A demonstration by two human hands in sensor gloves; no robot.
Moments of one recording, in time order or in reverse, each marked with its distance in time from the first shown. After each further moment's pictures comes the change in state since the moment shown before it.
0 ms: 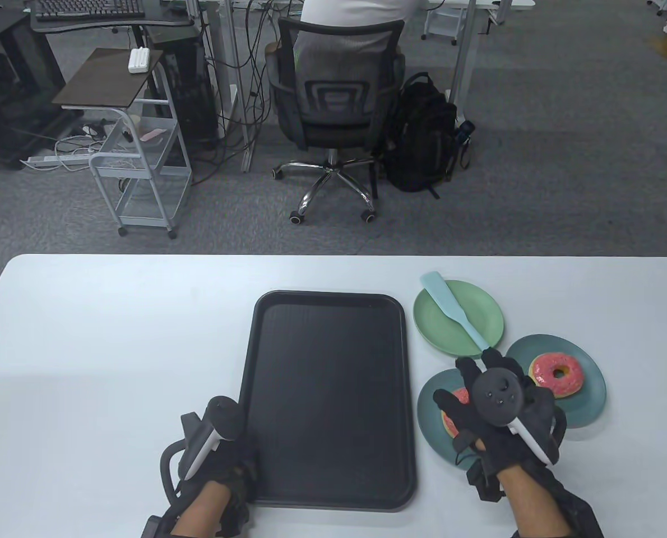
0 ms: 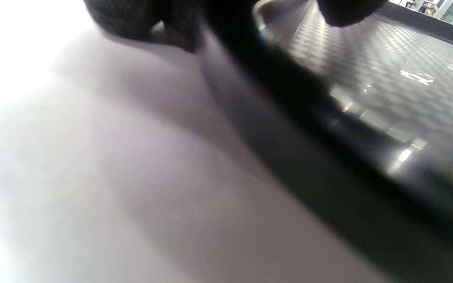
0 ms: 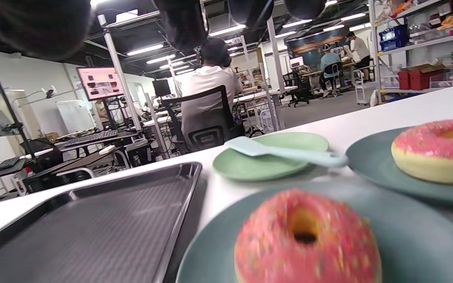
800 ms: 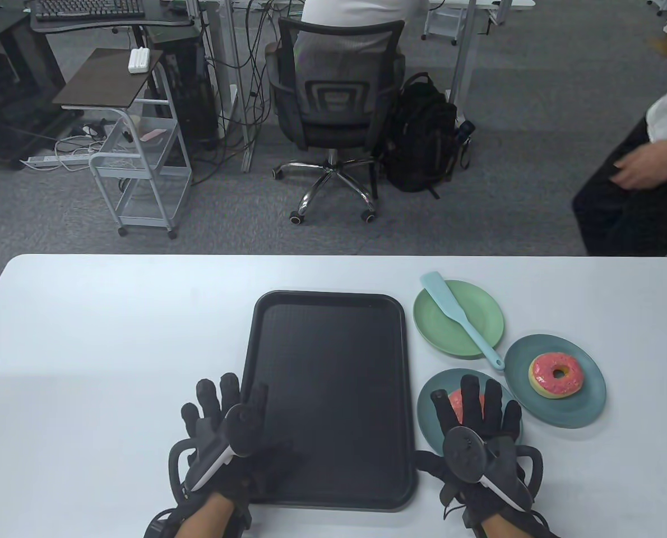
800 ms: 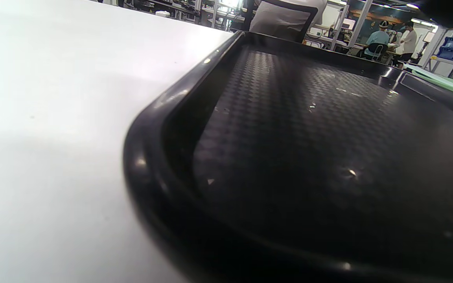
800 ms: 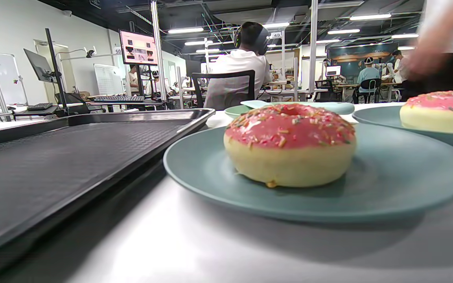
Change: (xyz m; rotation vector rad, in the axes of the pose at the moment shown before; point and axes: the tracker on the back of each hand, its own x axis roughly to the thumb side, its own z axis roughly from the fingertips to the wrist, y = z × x) left_hand 0.030 0.018 0.036 0.155 -0.221 -0.118; right_hand 0.000 0.058 0.031 0.005 -0.132 0.163
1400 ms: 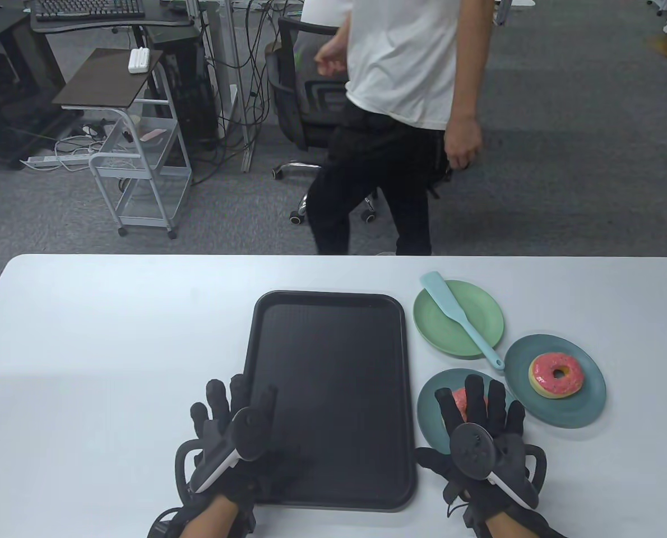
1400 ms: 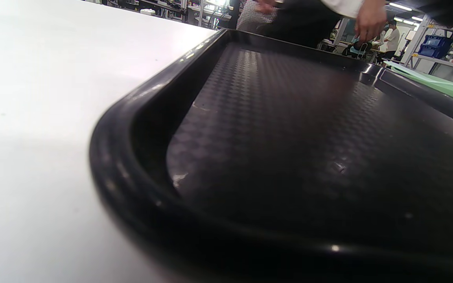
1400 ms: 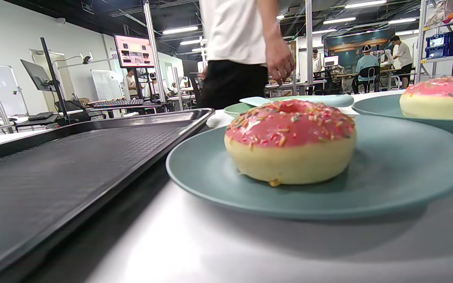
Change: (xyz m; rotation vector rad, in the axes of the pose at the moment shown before) left_hand 0.007 -0.002 0.002 -0.001 -0.045 0.007; right_hand -0.007 -0.002 -0.002 0.019 0.010 -0.056
